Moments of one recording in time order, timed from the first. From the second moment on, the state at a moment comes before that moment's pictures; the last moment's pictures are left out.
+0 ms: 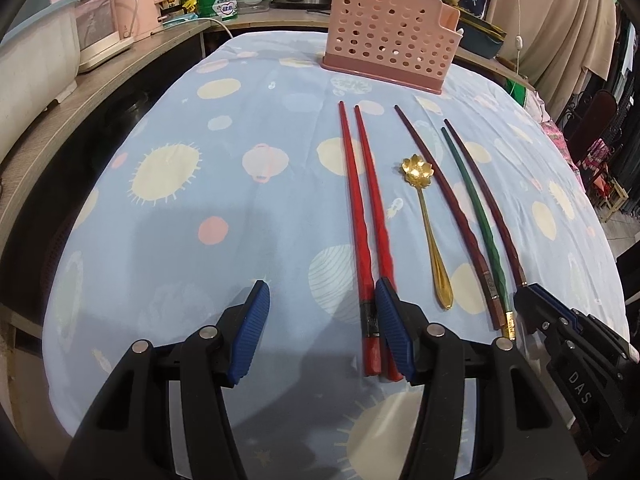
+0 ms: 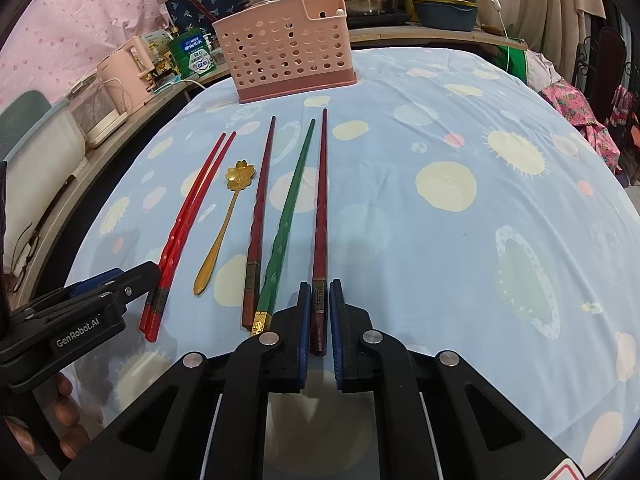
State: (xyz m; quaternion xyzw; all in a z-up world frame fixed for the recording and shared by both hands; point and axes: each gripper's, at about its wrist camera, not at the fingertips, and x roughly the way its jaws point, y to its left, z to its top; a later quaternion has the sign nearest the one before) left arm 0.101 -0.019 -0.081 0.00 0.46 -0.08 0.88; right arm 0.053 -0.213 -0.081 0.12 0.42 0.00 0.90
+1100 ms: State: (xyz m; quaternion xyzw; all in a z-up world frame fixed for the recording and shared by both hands) left arm 0.072 -0.004 -0.064 -0.01 0.44 -0.11 0.89; right arm 0.040 -0.219 -0.068 0.13 0.41 0.01 0.90
